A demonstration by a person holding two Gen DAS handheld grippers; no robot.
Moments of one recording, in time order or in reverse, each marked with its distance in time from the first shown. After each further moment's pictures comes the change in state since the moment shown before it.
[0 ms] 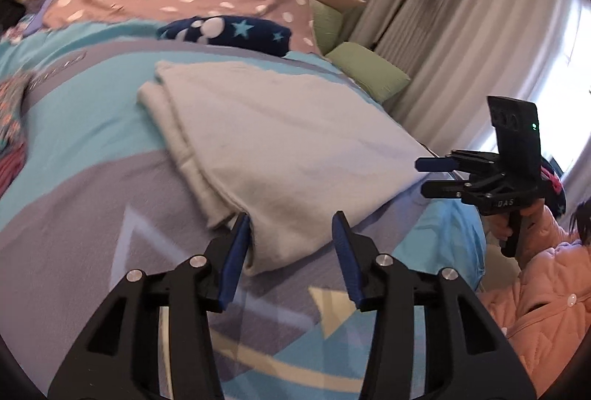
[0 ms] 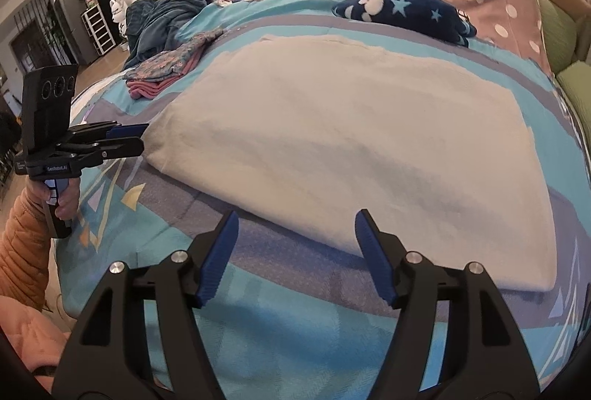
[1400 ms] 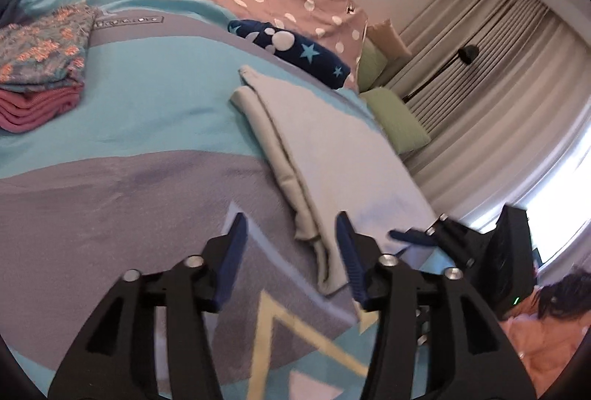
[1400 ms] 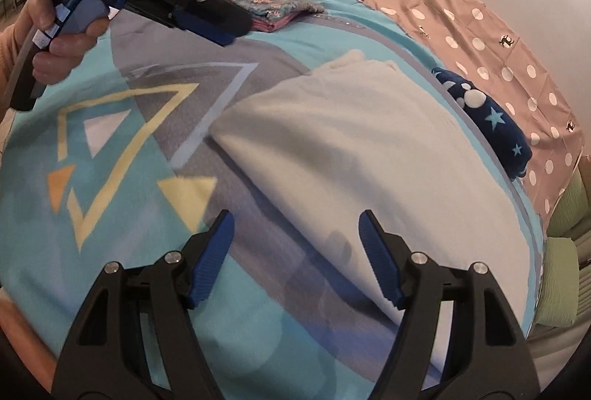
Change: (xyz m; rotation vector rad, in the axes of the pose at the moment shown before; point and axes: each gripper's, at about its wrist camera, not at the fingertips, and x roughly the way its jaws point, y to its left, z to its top) left arm -0.040 0.068 0.000 -0.341 -0.086 -0.018; right arm 0.074 0.145 0.008 -0.601 0.007 -0.119
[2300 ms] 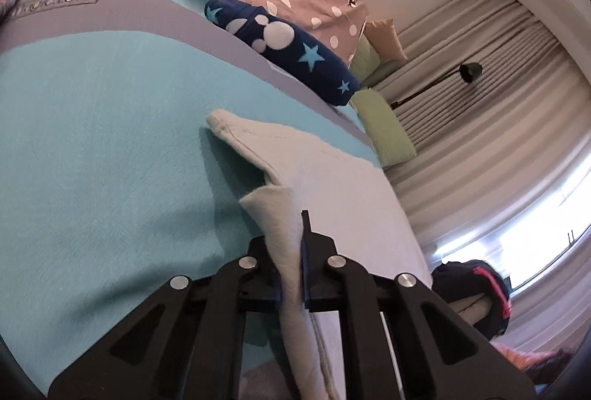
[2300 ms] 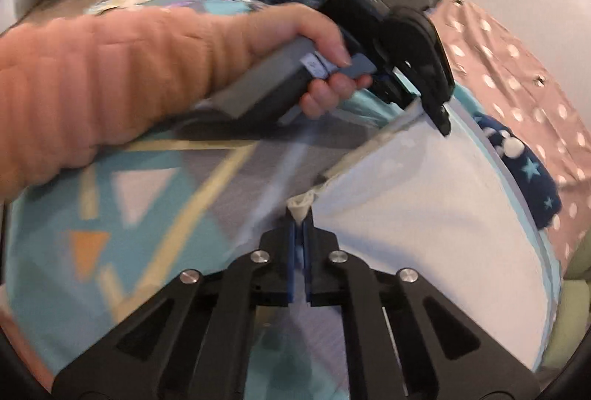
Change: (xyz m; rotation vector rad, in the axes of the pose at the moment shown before) left arm 0.131 0.041 0.110 -0.079 0.097 -0.114; right arm 0.009 0.031 0.029 -0.151 -0.122 0.081
